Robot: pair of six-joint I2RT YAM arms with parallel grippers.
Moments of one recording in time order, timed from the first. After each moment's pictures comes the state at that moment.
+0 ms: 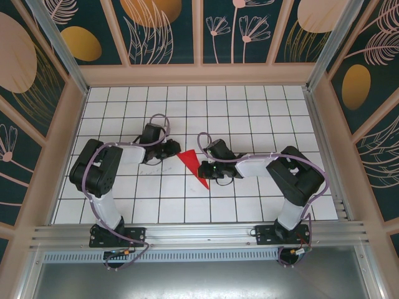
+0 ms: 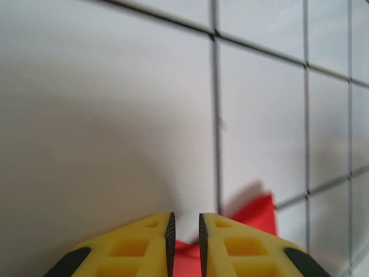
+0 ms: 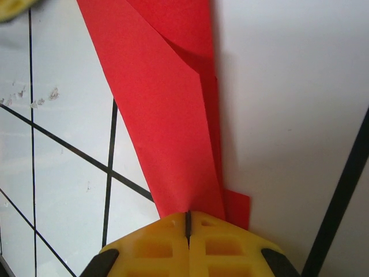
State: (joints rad) left arm -0.35 1.83 0.83 0.14 0.39 -0.65; right arm 0.78 1.75 0.79 0.01 -0.34 0.71
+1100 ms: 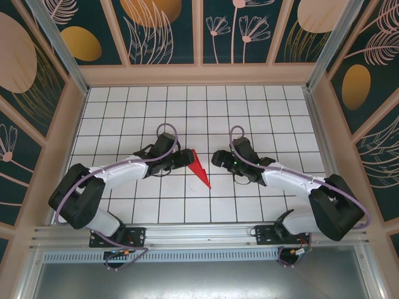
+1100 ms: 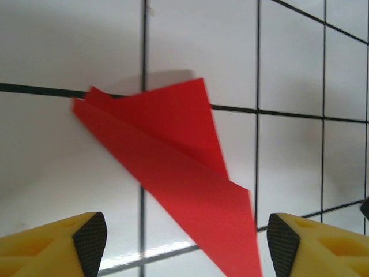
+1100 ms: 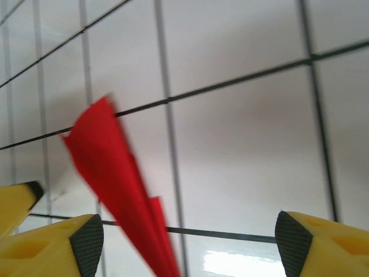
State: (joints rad) left arm -0.66 1.52 0.78 -0.13 0.11 -0.86; right arm 0.67 1.32 0.62 -0.13 -0.03 0.92
